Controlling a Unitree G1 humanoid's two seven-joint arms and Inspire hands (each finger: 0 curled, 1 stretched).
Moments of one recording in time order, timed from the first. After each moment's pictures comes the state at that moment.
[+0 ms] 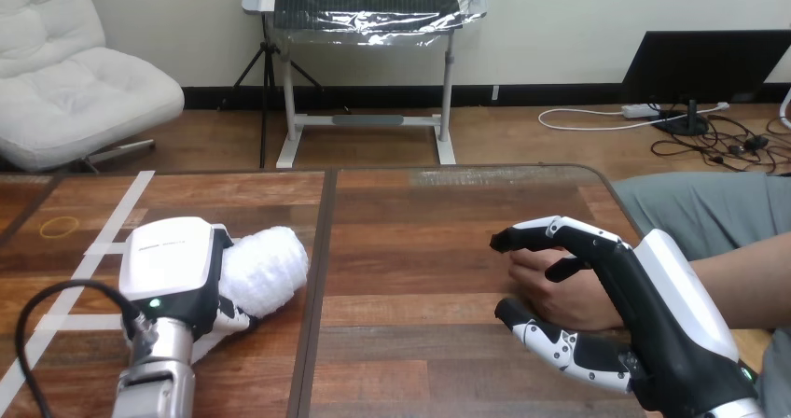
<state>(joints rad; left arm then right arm) -0.30 0.43 -0.39 0.67 0.82 0.12 0.49 0.42 -0.28 0.00 -0.54 -0.41 -0.19 0.15</state>
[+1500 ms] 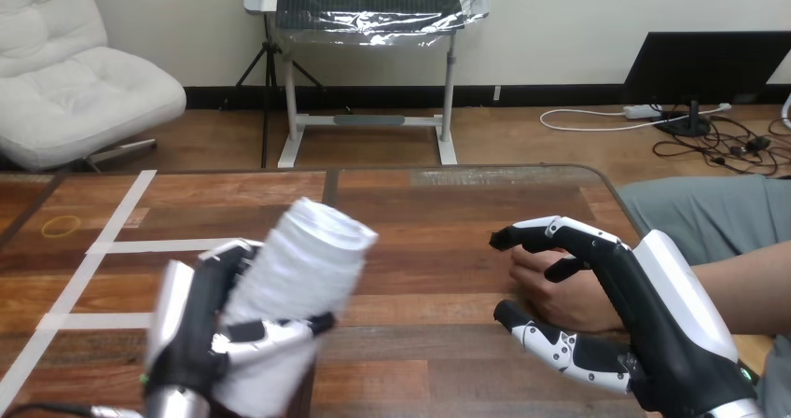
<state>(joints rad) 0.11 0.30 -0.16 0.24 0.15 -0.34 0.23 0.42 -0.28 0.00 -0.54 -0.41 -0.19 0.16</state>
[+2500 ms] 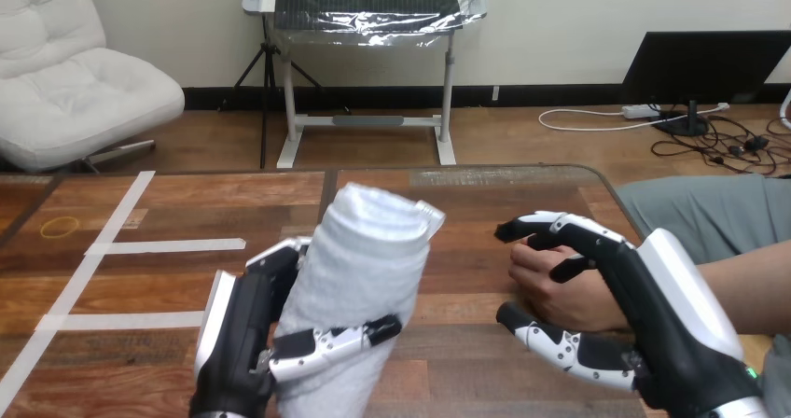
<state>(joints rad) 0.27 0.15 -0.18 -0.05 0.09 -0.34 0.11 0.42 -0.29 -0.02 -0.53 -0.41 -0.19 0.16</state>
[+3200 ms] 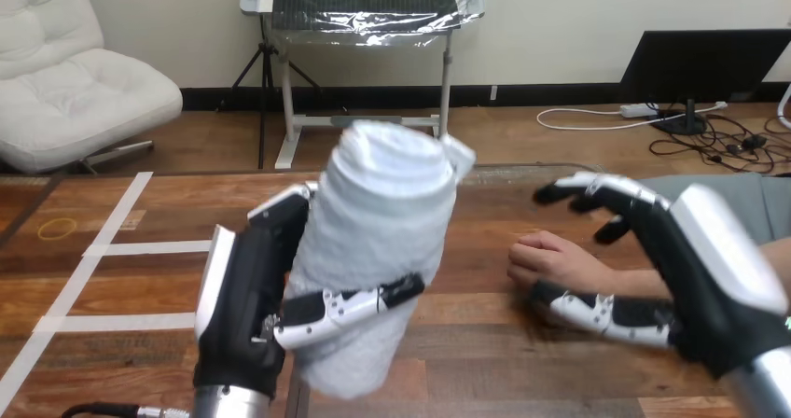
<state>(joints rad) 0.27 0.08 -0.18 -0.21 0.04 -0.37 0.05 0.29 -0.40 -0.11 -0.50 -0.45 -0.15 0.17</state>
